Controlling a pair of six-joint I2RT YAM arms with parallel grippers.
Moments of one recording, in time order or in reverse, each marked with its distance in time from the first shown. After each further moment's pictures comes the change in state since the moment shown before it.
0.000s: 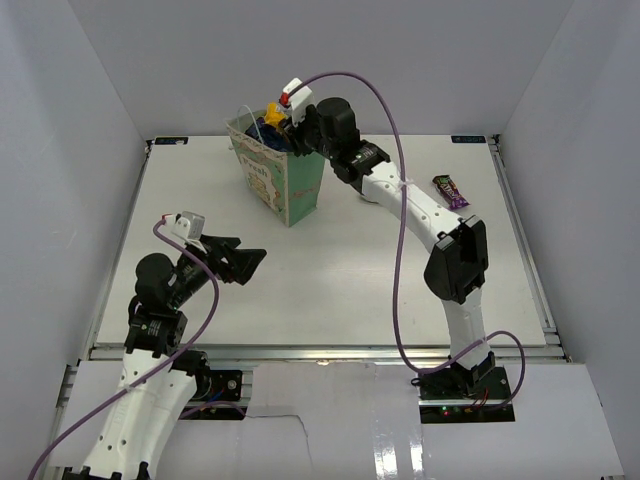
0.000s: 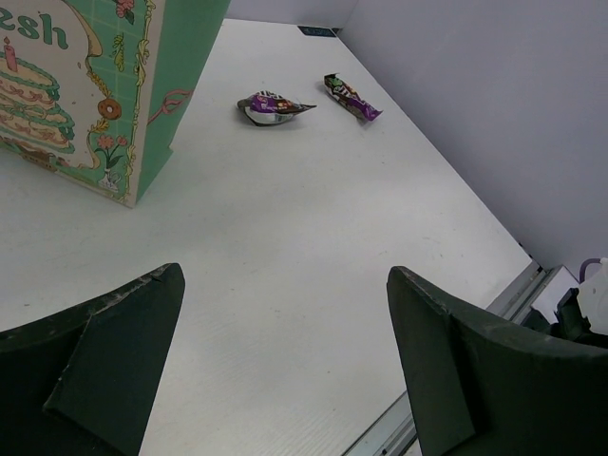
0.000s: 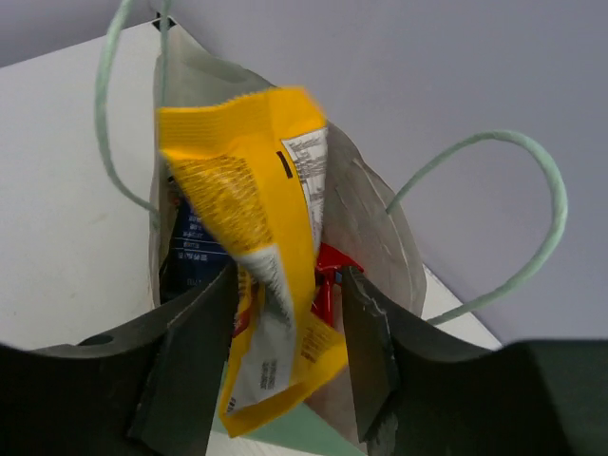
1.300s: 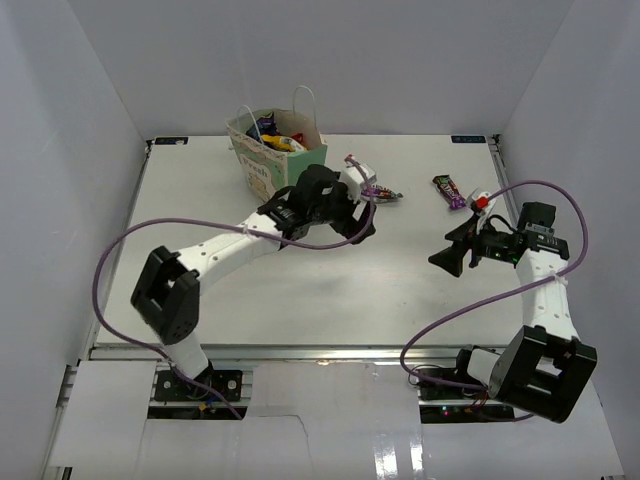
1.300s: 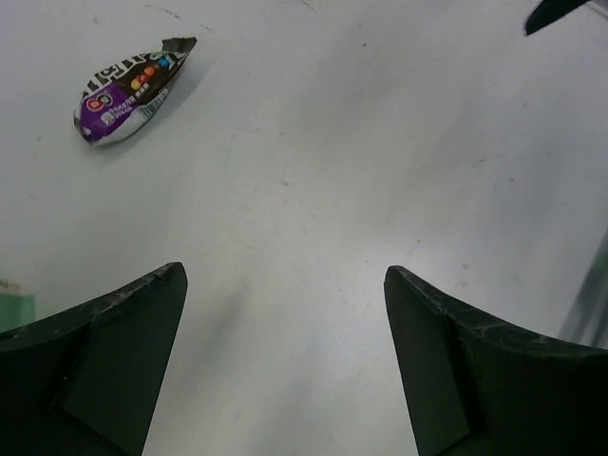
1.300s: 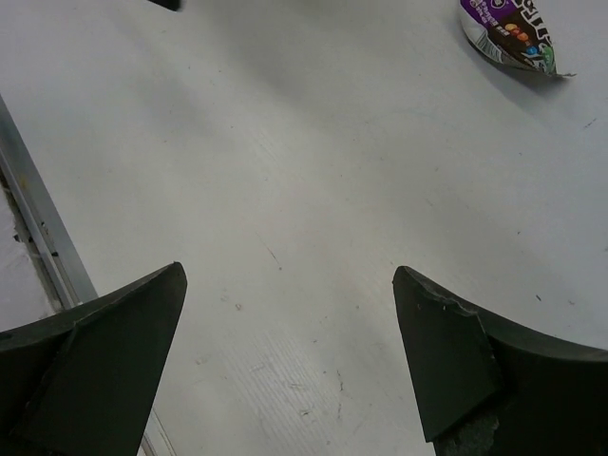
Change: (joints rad) left arm -0.612 1.178 0.803 -0.050 -0.261 0.386; right arm -1.010 -0.893 -1.178 -0.608 -1.073 -0.543
